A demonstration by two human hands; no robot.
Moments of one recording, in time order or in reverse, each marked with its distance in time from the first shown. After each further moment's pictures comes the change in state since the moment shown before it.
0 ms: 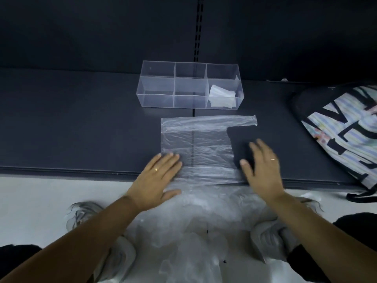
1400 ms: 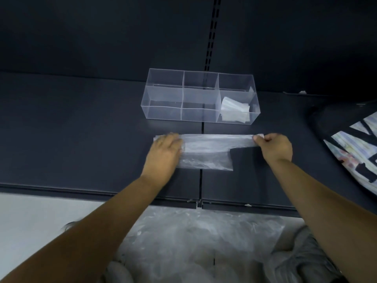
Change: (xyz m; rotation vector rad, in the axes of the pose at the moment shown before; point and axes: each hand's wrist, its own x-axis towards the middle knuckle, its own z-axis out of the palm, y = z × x) left_hand 0.097 -0.050 -0.008 -0.152 0.144 -0.378; right_hand 0.136 -0.011 0.011 0.306 -0.023 0.595
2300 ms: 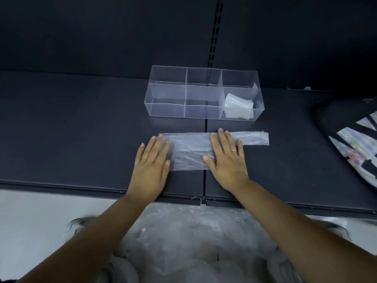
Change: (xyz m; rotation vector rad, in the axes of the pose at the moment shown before) left_hand -0.055 -0.018 -0.005 0.026 0.002 -0.082; right_hand -0.083 -0.015 0.078 -0.603 -0.215 -0.750
